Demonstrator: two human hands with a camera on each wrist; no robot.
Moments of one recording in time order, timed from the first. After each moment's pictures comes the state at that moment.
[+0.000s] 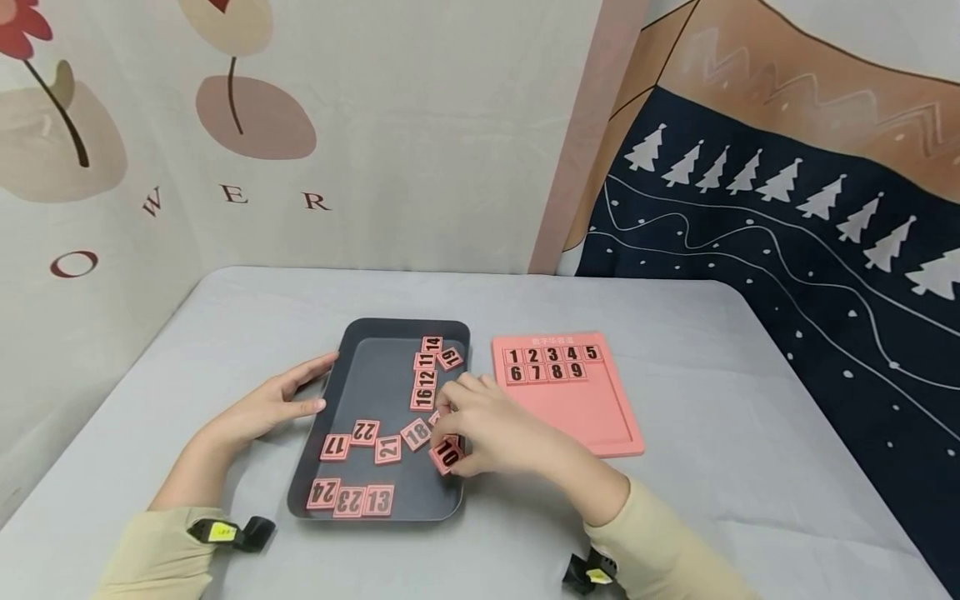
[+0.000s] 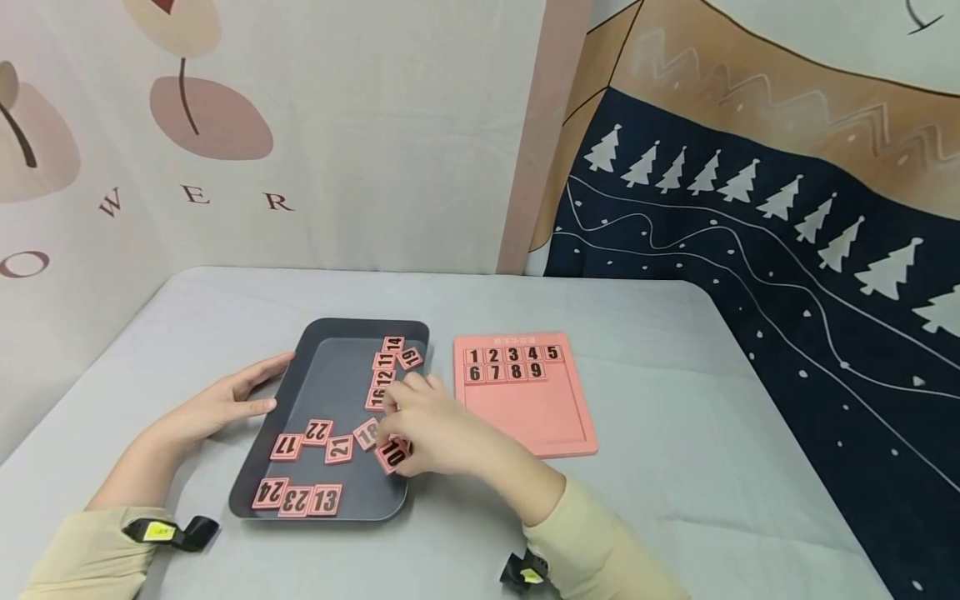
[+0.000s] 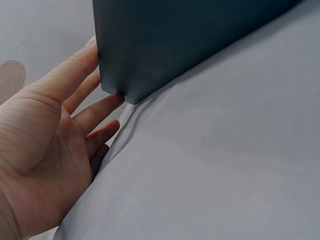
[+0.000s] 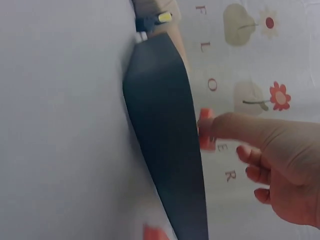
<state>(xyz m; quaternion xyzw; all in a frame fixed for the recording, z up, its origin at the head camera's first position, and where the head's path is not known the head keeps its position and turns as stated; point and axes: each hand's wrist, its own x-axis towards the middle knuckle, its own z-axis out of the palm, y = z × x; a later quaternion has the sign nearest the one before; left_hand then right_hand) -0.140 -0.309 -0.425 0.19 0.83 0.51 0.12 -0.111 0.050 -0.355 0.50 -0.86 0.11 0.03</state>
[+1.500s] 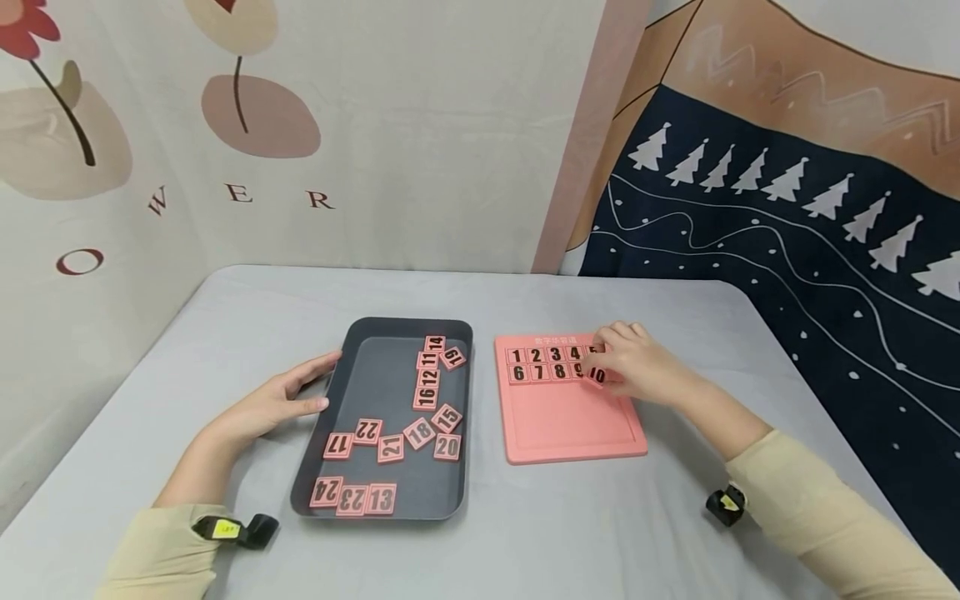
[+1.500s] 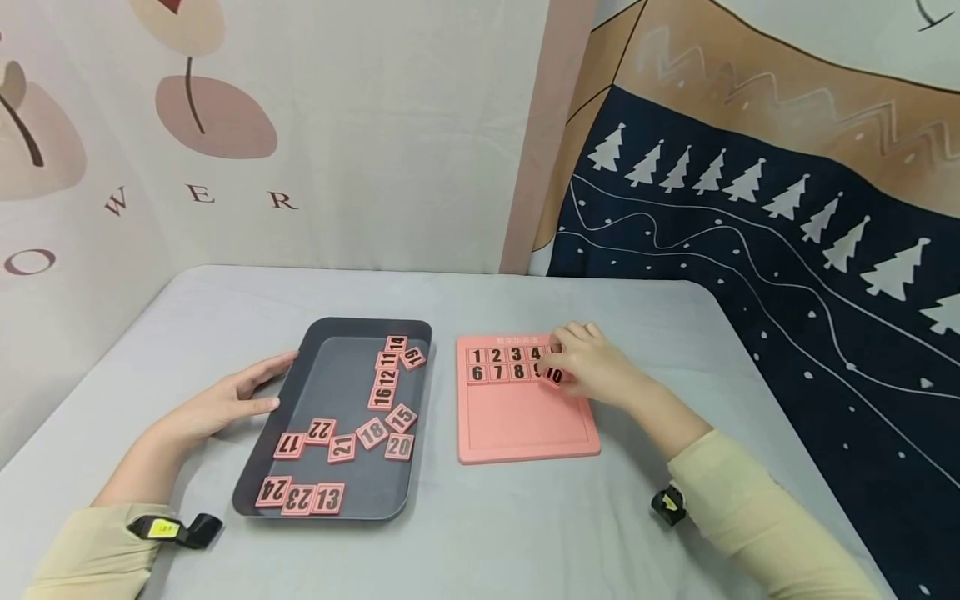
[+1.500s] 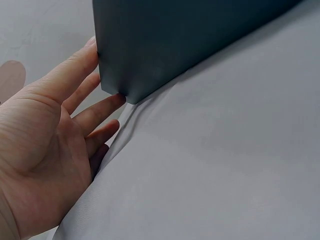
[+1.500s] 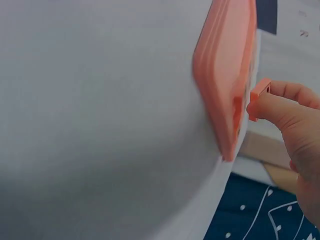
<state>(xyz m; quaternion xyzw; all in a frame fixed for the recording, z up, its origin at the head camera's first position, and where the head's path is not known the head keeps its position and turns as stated) -0.139 -0.308 -0.421 0.19 0.82 0.52 0.12 -0.193 0.229 -0.368 0.45 -0.89 0.02 0.09</state>
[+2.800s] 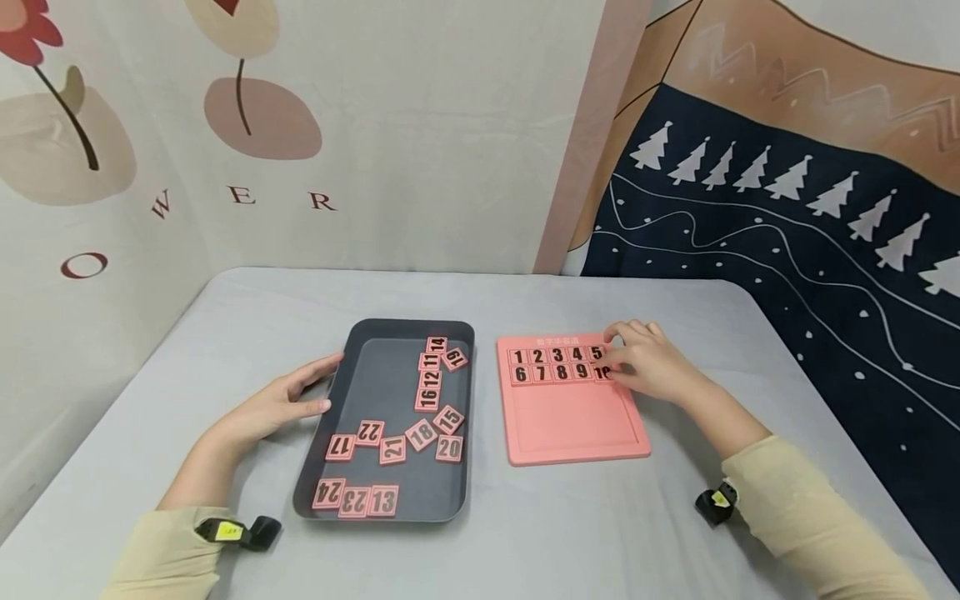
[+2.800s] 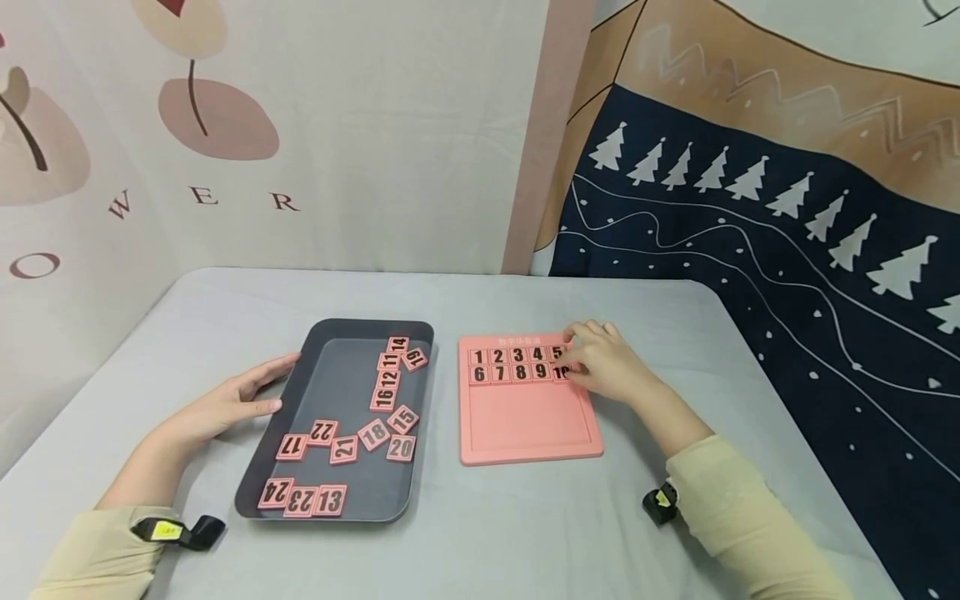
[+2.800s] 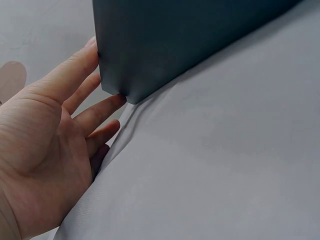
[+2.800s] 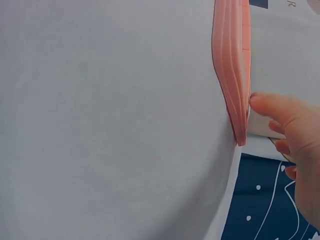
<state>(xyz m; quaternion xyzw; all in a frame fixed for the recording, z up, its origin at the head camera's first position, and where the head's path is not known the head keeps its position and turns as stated) -0.140 -0.311 -0.424 0.18 0.83 0.51 0.12 -0.203 0.246 -0.381 0.37 -0.92 0.08 0.08</state>
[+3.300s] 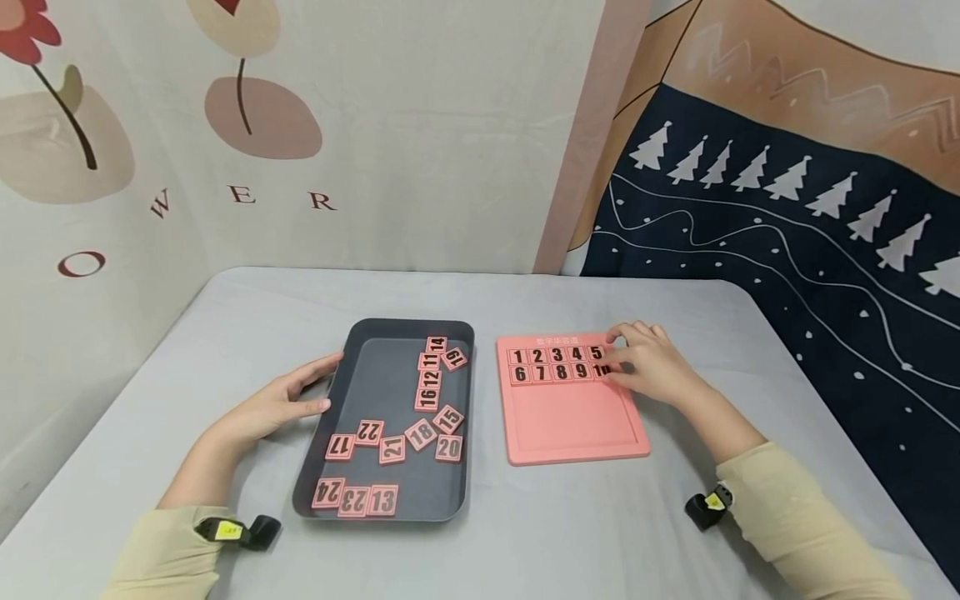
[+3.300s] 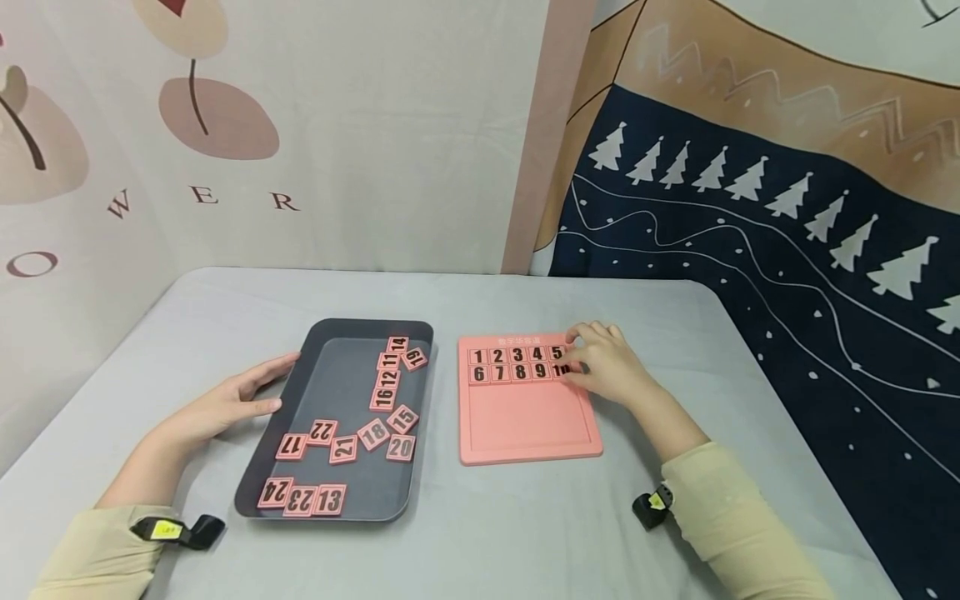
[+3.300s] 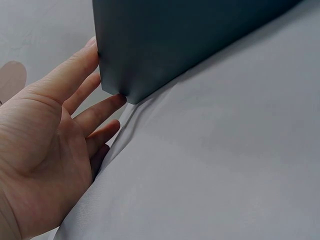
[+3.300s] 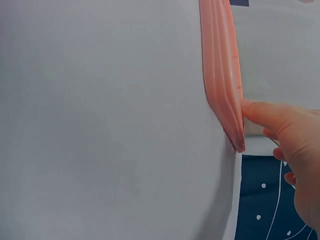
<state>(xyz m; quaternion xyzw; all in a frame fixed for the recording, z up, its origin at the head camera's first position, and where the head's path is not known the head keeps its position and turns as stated) -0.141 -0.311 -0.425 0.19 0.83 0.52 0.12 -0.201 0.246 -0.390 0.33 -0.93 0.08 0.10</state>
